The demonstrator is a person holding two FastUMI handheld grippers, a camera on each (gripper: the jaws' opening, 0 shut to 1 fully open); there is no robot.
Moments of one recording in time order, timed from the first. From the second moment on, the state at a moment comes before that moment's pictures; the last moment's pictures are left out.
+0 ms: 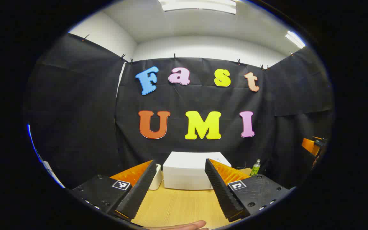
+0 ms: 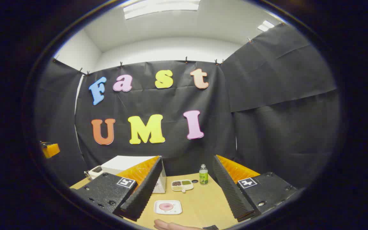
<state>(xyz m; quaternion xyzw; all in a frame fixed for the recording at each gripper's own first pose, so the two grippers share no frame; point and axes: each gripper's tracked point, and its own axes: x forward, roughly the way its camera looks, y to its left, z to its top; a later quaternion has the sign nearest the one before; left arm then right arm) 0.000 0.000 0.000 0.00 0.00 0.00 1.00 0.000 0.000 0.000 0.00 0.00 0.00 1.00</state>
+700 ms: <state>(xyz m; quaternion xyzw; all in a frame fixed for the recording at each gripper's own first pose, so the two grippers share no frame) 0.035 -0.014 -0.025 -0.01 0.00 -0.04 1.00 0.024 -0.011 -0.001 -0.02 -0.03 0.01 1.00</state>
